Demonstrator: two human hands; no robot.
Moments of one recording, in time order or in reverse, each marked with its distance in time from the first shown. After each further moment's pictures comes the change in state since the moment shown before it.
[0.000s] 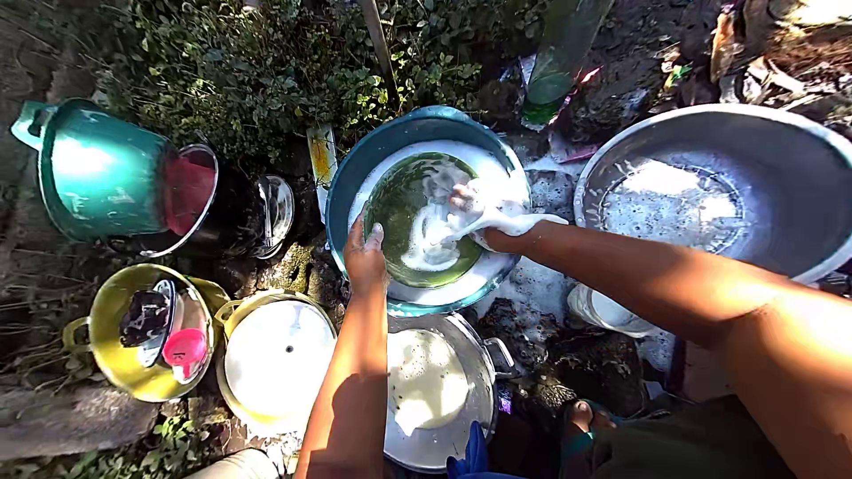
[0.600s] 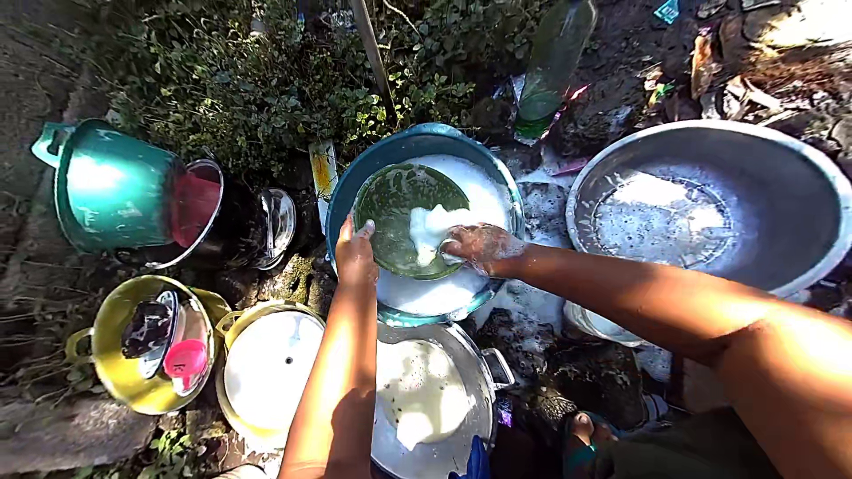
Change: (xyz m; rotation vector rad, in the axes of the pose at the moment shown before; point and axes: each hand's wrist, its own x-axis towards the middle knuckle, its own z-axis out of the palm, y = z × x) left_hand 0.021 0.023 0.007 -0.078 0.035 -0.199; right_hand -0.004 -0.017 -0.005 -0.078 -0.073 -0.318
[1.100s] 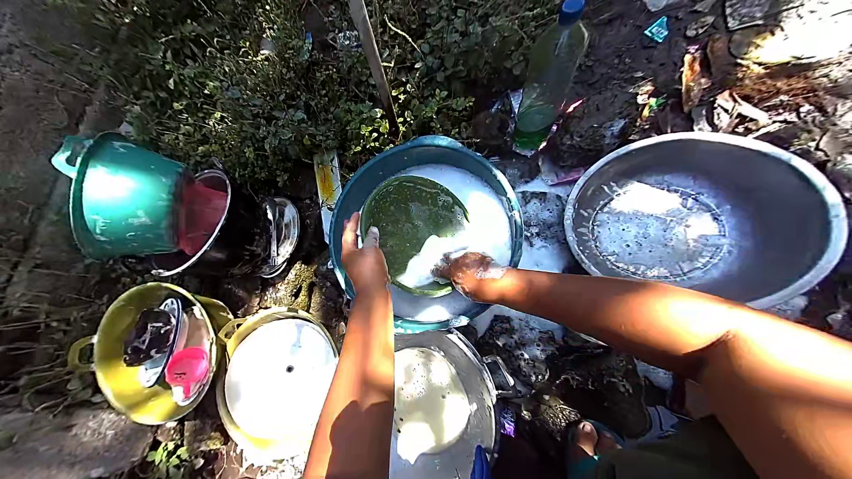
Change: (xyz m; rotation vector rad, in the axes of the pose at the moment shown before) left_hand -0.008 -0.003 0.010 0.136 0.124 0.140; right_hand 0.012 -0.046 0.000 0.088 -0.306 0.219
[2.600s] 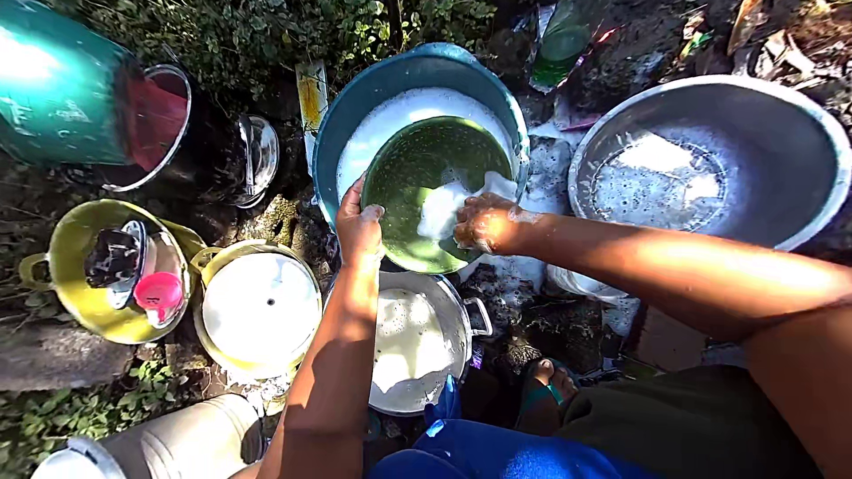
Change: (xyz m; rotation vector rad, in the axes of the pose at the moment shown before) left_hand -0.047 -0.032 -0.021 -0.312 -0.147 0.043; right_hand -0.034 0.029 0.011 -0.175 0.082 -0.283
